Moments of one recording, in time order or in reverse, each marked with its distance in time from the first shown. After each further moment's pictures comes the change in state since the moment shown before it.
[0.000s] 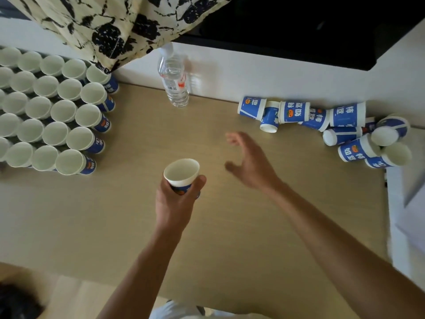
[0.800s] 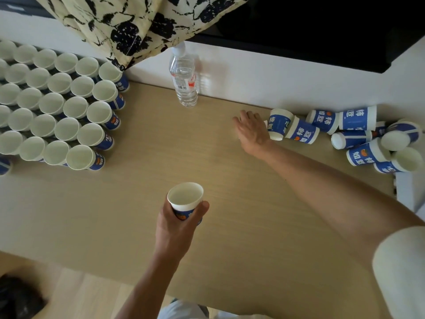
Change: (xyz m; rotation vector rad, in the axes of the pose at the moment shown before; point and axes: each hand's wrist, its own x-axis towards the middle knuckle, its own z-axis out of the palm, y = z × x) left_hand -0.033 -0.030 -0.025 0.044 -0.065 -0.019; right_hand 0.107 0.054 0.023 -0.972 -0.167 -0.115
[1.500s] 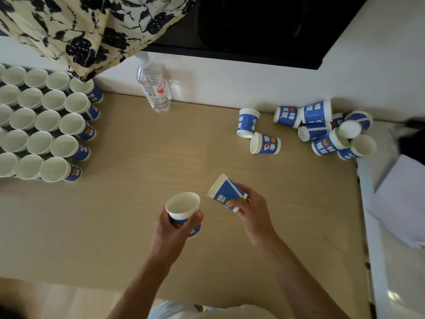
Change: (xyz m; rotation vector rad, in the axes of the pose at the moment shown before) left_hand -0.024 -0.006 0.029 -0.011 -0.175 -0.056; right_hand -0.229 -0.058 -0.004 1.955 0.070 0.832
